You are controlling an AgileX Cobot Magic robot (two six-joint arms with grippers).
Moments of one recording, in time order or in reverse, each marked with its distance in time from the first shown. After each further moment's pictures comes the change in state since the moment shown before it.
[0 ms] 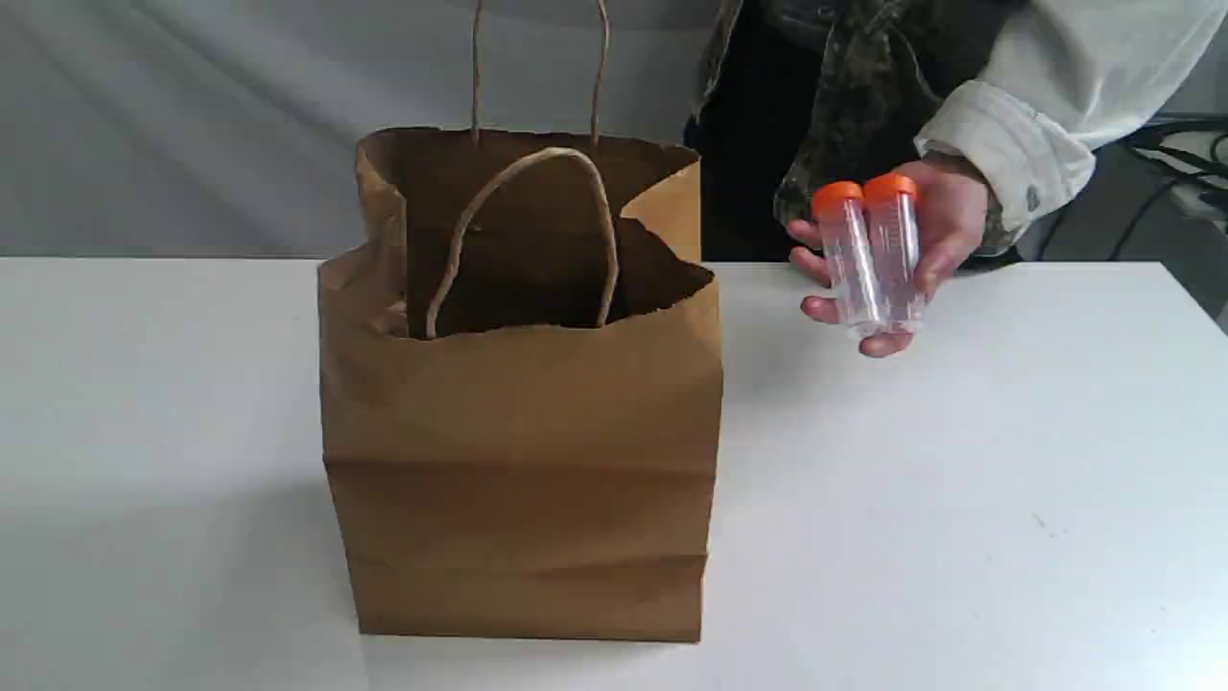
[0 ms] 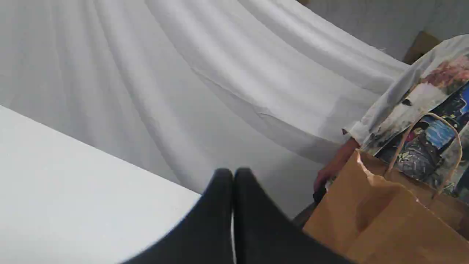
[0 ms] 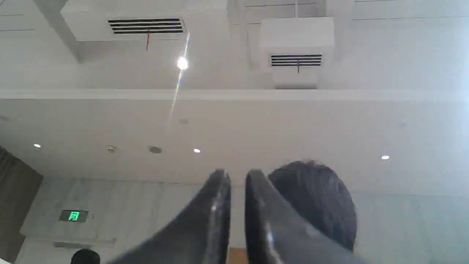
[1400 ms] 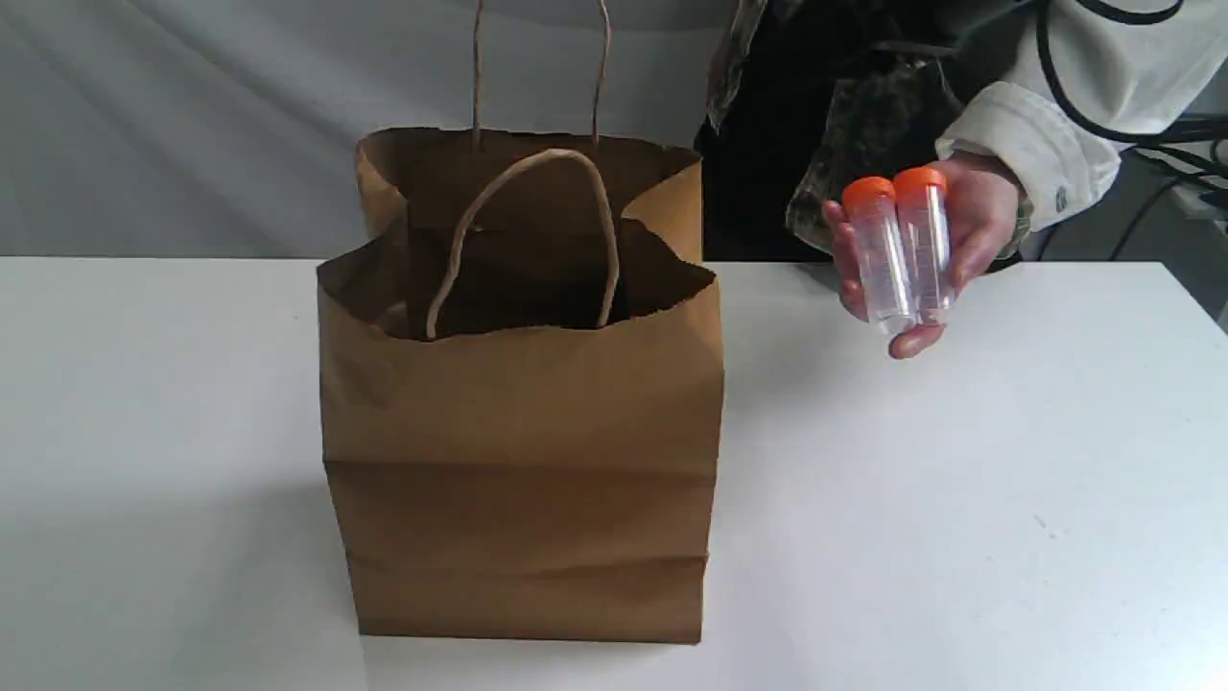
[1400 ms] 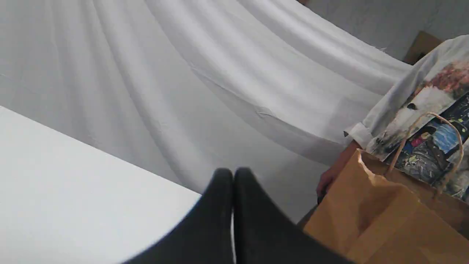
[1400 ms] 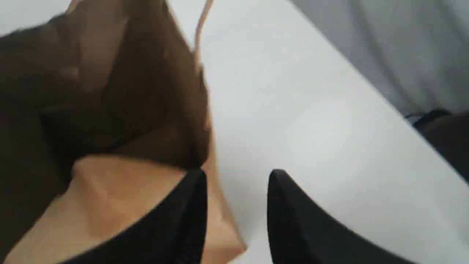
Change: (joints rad) left arm 0.000 0.000 0.000 0.004 0.000 0.000; right arm 0.000 1.530 -1.303 0.799 1.585 -0.933
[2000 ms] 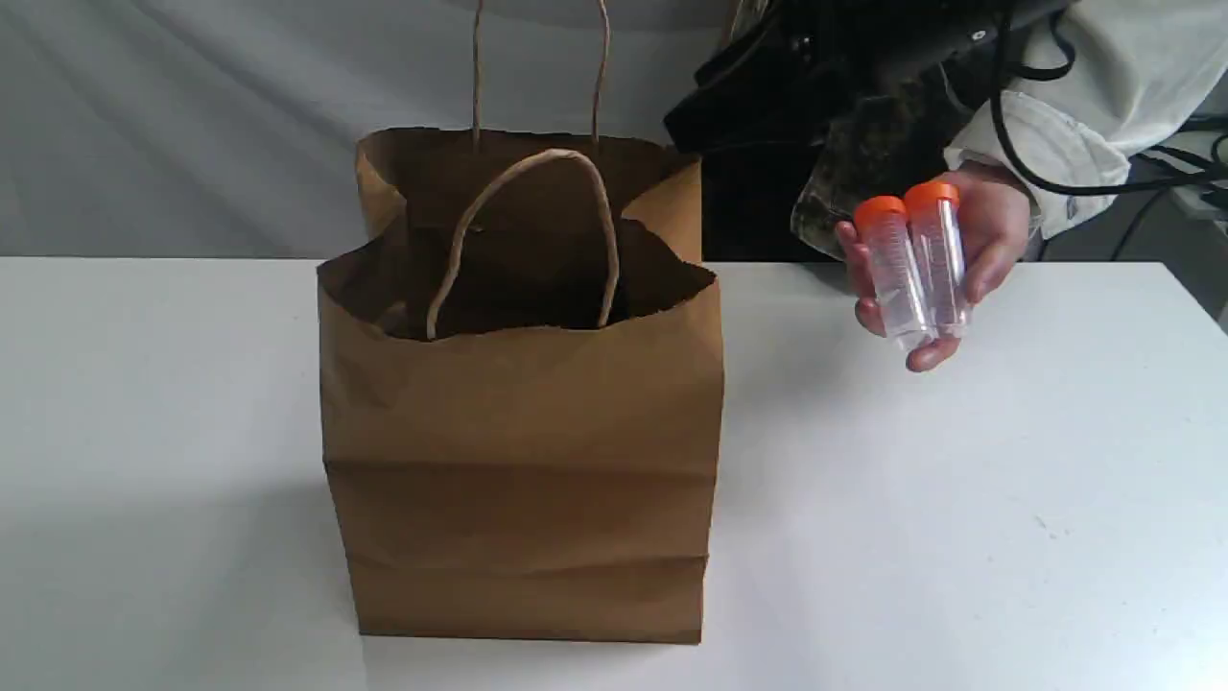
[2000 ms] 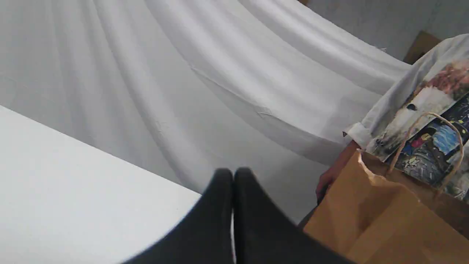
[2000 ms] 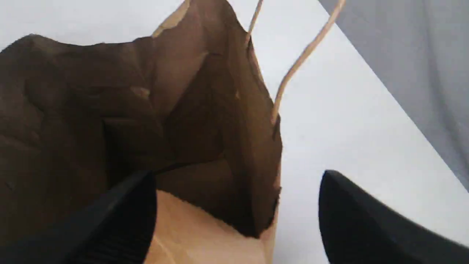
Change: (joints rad) left arm 0.000 0.000 0.000 0.000 0.000 0.000; right arm 0.005 0.108 -0.006 0.228 0.162 -0.321
